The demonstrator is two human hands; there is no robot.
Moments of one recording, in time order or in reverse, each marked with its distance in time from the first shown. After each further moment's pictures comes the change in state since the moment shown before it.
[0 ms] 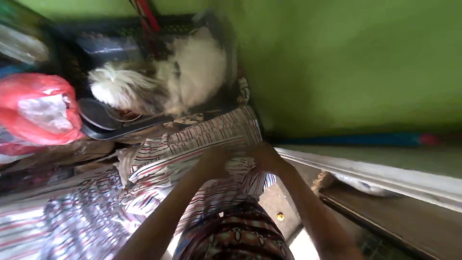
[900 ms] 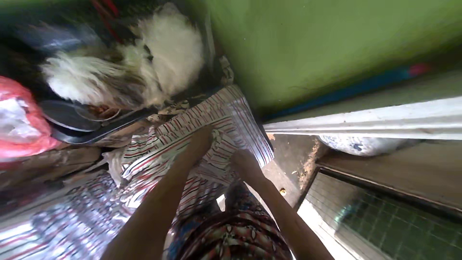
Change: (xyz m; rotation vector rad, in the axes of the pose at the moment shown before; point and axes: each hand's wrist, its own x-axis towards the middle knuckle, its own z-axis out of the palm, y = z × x) left_hand 0.032 -0.056 0.039 -0.165 0.290 -0.016; right_hand -0.020 -0.072 0.132 0.356 0.755 -0.081
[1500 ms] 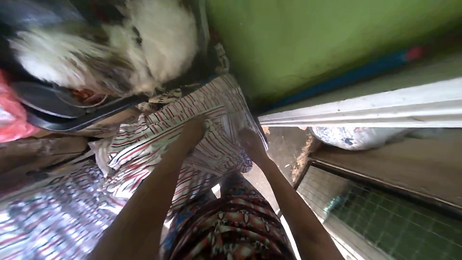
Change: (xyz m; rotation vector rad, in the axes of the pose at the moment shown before) left_hand 0.000 -0.001 0.004 -0.059 0.034 -0.016; right_hand 0.012 0.064 -0.018 0.079 -0.029 0.279
